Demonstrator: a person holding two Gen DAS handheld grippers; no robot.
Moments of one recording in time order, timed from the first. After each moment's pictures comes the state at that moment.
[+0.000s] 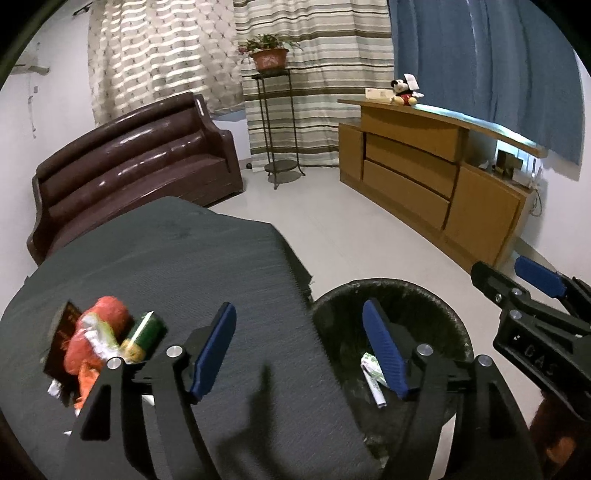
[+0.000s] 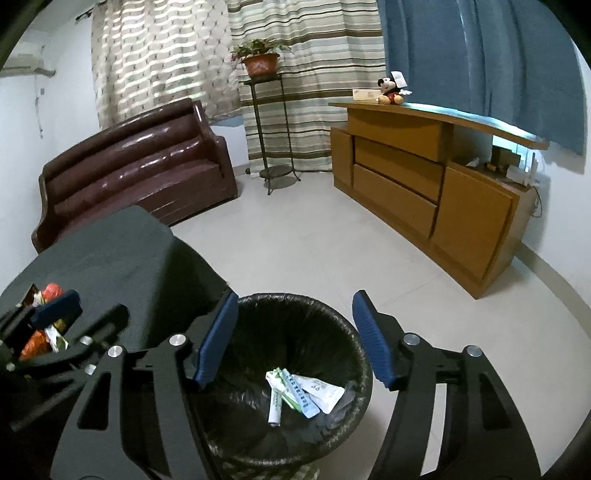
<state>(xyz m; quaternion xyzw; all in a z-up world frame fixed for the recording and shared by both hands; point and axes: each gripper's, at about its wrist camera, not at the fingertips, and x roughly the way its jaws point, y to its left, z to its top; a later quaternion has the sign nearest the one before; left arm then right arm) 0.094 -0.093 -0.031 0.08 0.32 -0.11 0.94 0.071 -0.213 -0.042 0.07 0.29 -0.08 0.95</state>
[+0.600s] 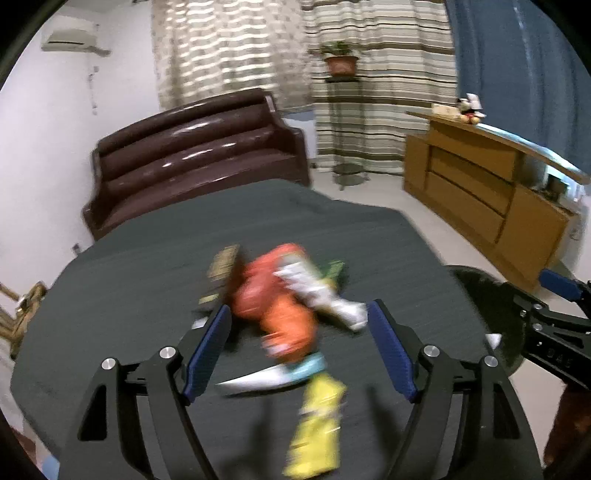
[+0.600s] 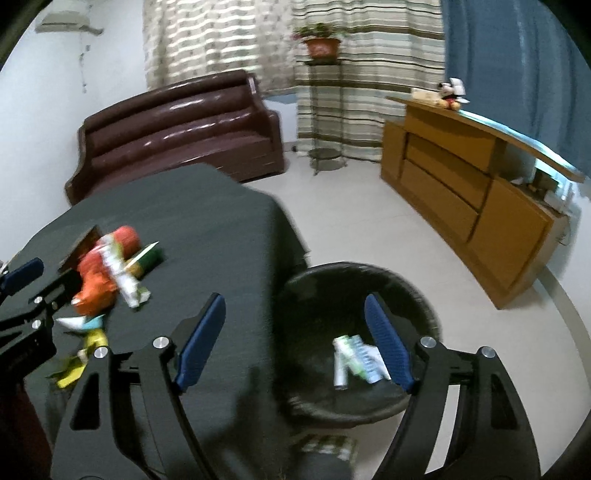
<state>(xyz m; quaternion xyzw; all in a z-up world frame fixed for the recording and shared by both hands) 0.045 0.058 -0.012 0.06 0.31 0.01 0.95 0.048 -0.091 -0.034 0.02 0.33 0.02 0.95</state>
